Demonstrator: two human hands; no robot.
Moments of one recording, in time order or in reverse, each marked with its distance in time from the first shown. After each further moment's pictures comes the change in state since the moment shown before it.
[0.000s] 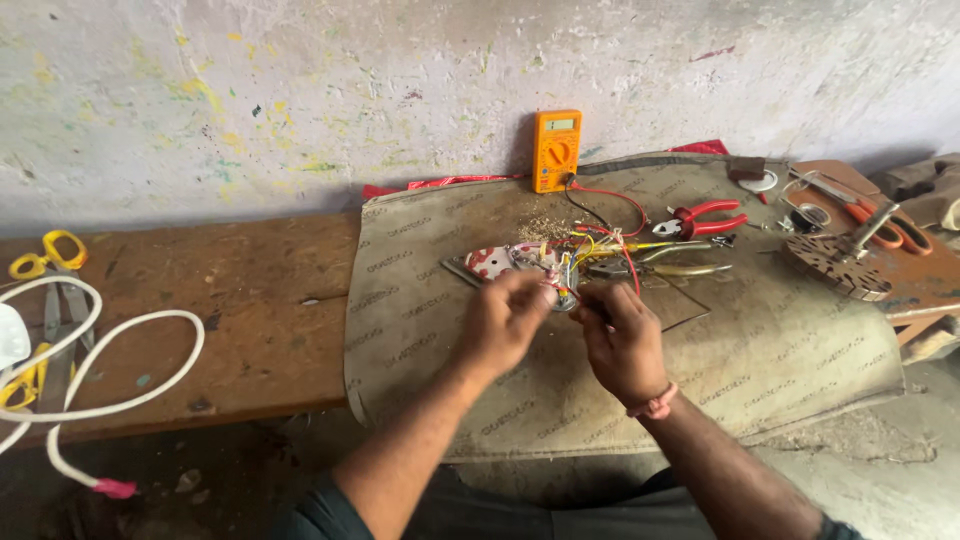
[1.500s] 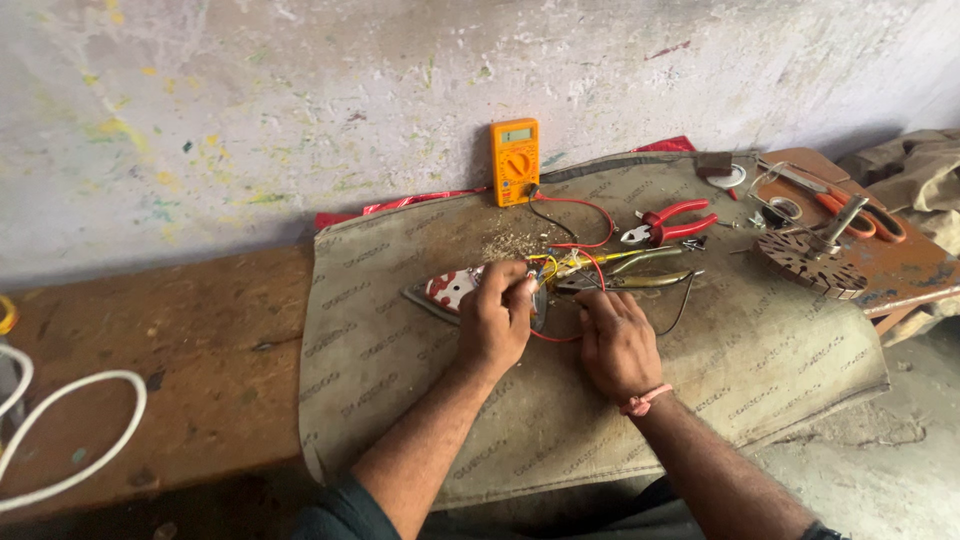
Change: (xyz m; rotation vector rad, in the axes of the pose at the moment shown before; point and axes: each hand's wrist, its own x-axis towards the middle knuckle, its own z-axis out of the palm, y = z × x) left_hand 0.040 -0.020 0.045 0.110 0.125 0.190; right_hand 0.007 0.060 -0.014 -0.364 -0.030 0.046
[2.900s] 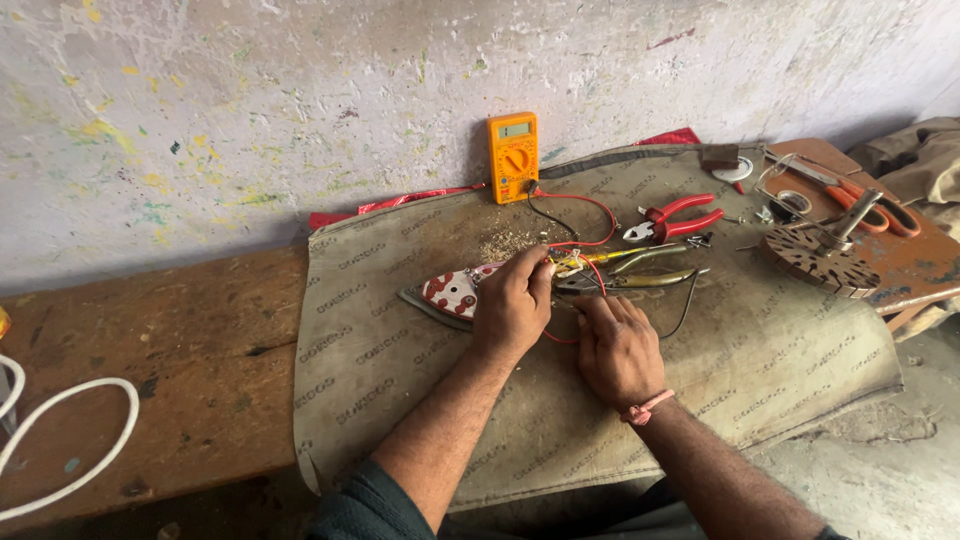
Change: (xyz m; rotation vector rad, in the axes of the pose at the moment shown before) left_hand 0.018 -0.011 0.025 0.192 0.003 0.203; right_hand -0.003 -0.001 0.001 -0.013 -0.009 -0.018
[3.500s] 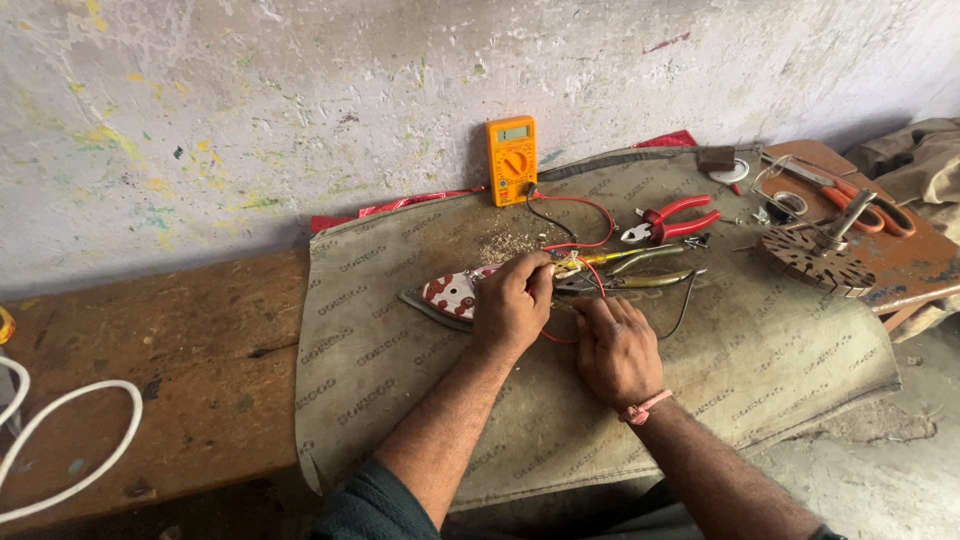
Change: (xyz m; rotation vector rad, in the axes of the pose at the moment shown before) left_hand 0.004 0.007 -0.002 -0.010 -0.016 -0.041; right_hand -0.002 0.002 0.001 -0.003 0.021 0.004
